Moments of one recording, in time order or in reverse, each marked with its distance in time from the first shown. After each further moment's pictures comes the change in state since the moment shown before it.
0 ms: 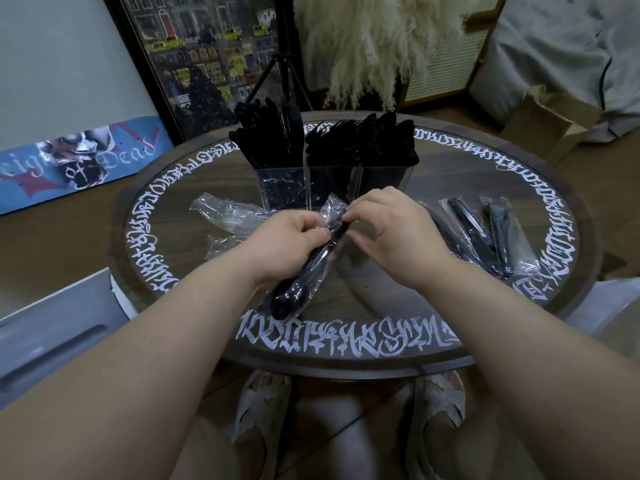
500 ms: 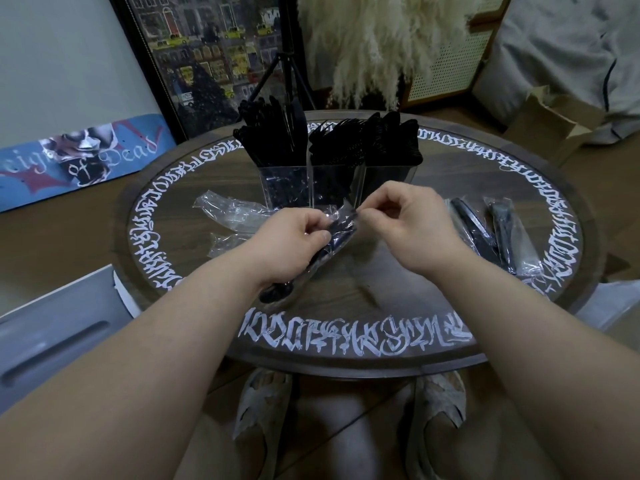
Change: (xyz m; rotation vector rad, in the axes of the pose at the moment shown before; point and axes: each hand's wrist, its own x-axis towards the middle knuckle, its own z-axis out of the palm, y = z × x) left_hand 0.000 0.001 -0.001 0.270 0.048 0.118; right_hand 0.004 -0.007 -0.014 0.382 -0.009 0.489
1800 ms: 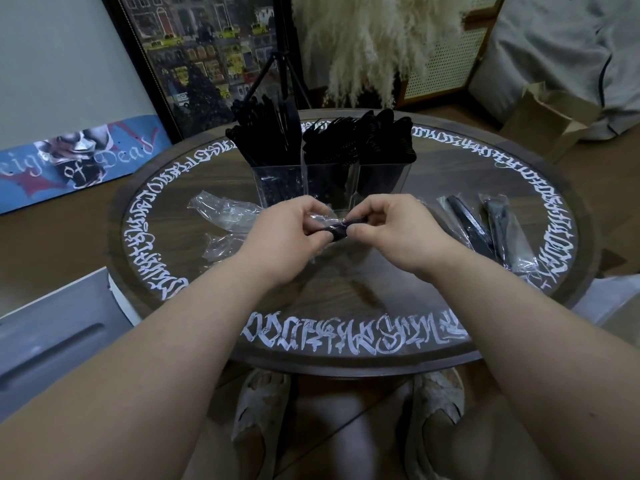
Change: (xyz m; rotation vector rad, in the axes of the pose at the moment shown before) left_hand 0.006 -0.004 0.008 0.072 0.157 0.050; right_hand 0.001 0.000 0.002 0.096 -0.210 0.203
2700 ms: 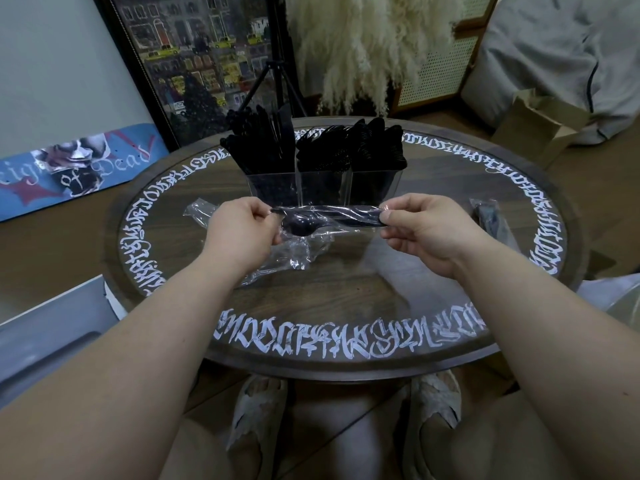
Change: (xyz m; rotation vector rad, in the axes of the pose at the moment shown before) left_hand 0.007 -0.017 -0.020 -0.117 0.245 -0.249; right_hand -0.003 0.009 -0.034 0.602 0.046 0.310
